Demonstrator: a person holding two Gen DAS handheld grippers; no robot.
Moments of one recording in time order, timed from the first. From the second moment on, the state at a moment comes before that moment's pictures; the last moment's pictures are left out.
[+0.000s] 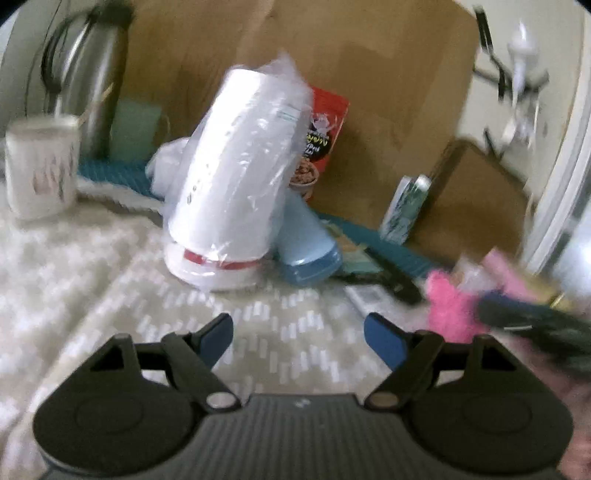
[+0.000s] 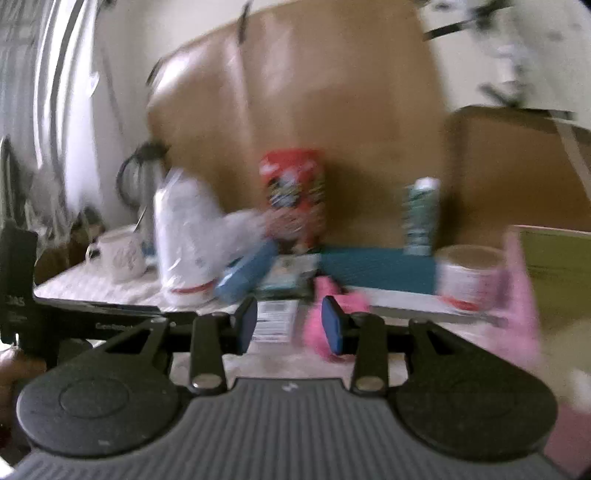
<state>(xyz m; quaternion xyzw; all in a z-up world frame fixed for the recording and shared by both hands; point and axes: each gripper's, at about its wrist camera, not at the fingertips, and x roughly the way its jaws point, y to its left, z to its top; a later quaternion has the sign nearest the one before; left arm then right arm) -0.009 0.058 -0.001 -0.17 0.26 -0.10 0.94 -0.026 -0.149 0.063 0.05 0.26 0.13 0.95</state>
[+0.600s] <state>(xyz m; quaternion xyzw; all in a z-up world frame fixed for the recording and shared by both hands) -0.020 0.058 -0.001 -0.16 0.22 -0.13 0.95 0.109 -0.102 0.010 -0.03 0.38 0.12 0.92</state>
